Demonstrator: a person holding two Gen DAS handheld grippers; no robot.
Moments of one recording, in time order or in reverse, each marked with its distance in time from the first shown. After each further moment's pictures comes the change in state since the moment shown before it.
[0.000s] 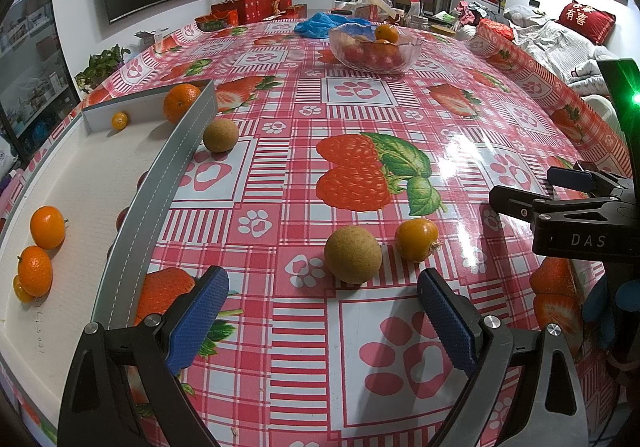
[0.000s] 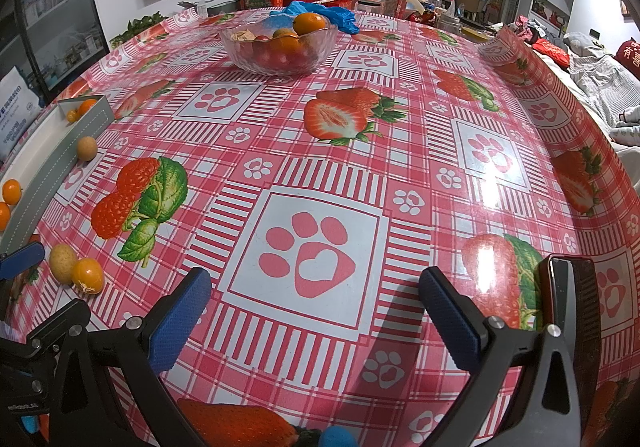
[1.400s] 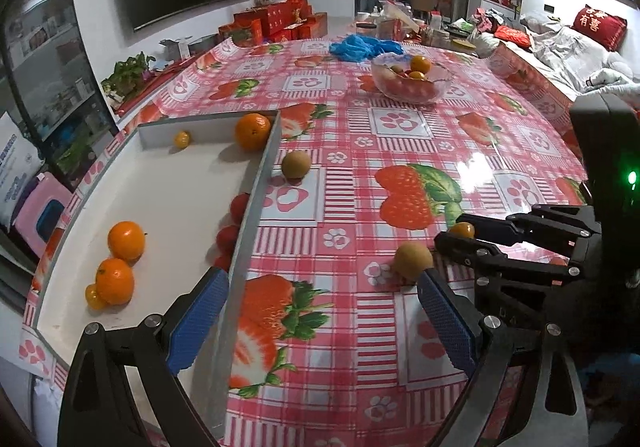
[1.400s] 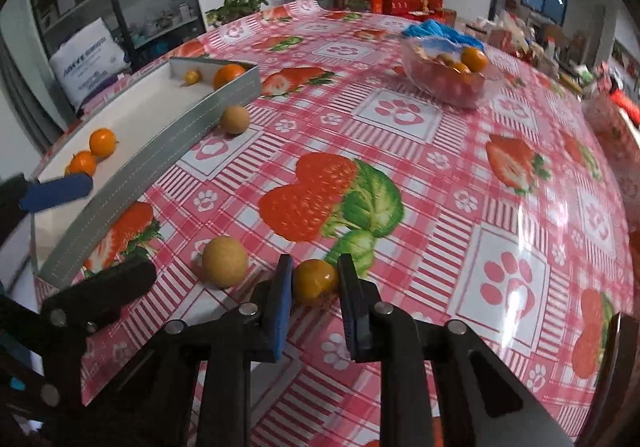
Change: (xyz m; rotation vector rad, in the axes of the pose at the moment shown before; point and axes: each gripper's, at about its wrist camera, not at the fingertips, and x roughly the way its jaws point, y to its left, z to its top) left arm -0.044 0.035 0.013 -0.010 -0.016 0.075; right arm -0.015 0.094 0.000 -0.198 -0.005 0.241
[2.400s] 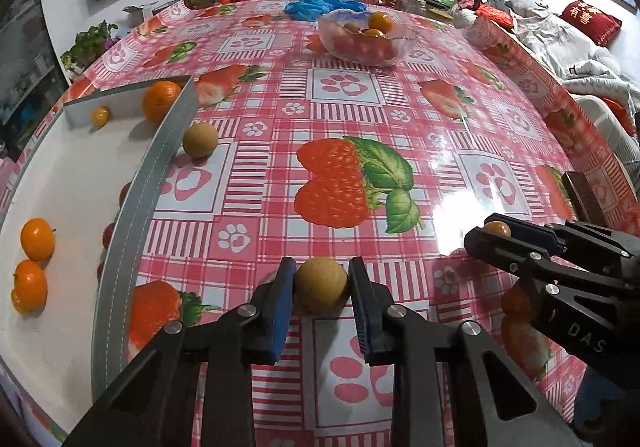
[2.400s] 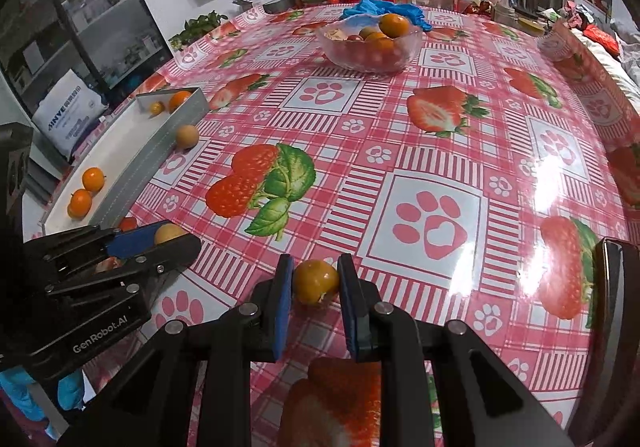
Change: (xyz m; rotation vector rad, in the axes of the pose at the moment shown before) left arm 0.040 -0.043 0.011 -0.013 0.130 -0.121; right arm -0.025 -0.053 -0.018 0.193 0.007 0.022
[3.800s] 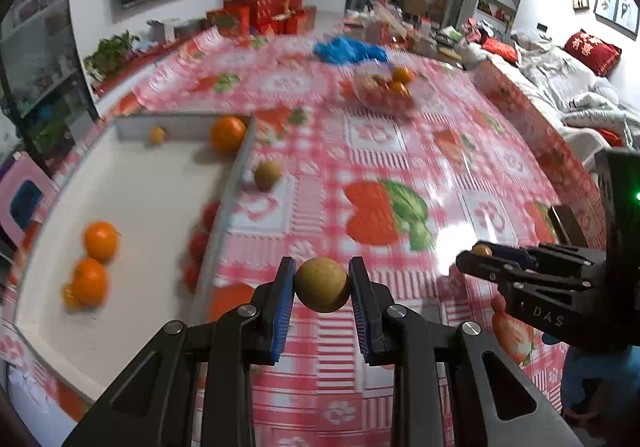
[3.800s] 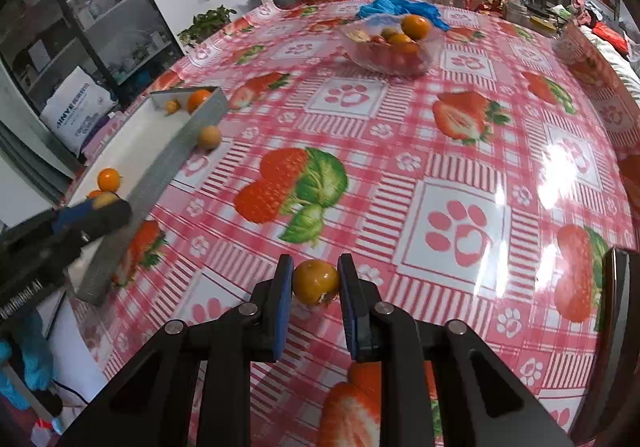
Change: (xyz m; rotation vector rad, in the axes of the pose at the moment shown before) left arm -0.059 0.042 0.002 -0.052 -0.127 0.012; right arm -0.005 0.021 0.012 -0.006 0.028 0.038
